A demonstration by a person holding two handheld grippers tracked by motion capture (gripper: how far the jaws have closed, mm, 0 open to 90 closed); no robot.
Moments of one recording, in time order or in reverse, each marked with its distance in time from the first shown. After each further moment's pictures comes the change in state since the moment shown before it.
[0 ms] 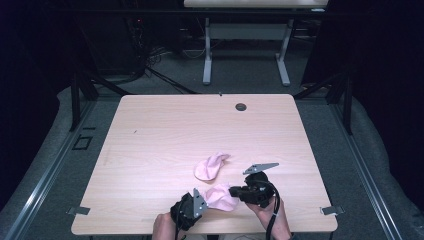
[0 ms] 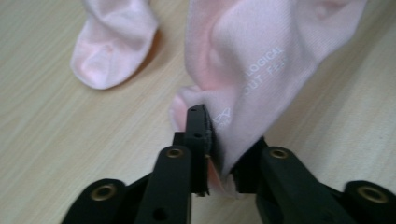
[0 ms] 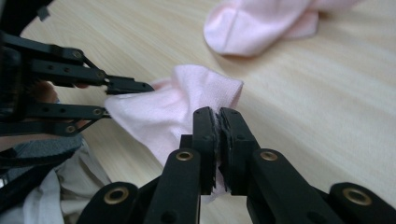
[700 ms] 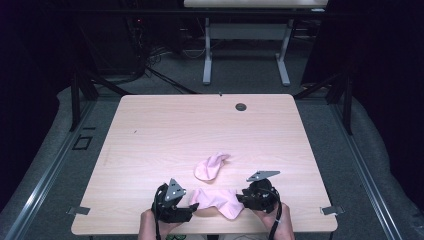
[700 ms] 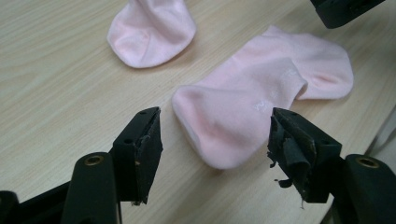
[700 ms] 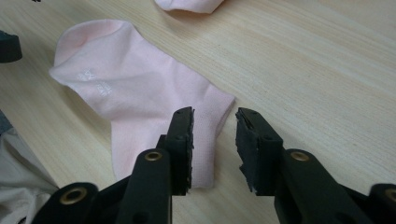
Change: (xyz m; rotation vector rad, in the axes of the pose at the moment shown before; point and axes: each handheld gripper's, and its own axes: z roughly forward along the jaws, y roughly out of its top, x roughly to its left) left arm 0.047 -0.014 -0.032 -0.071 -0.122 -0.261; right arm -0.012 -0.025 0.007 0.039 -0.161 -0.038
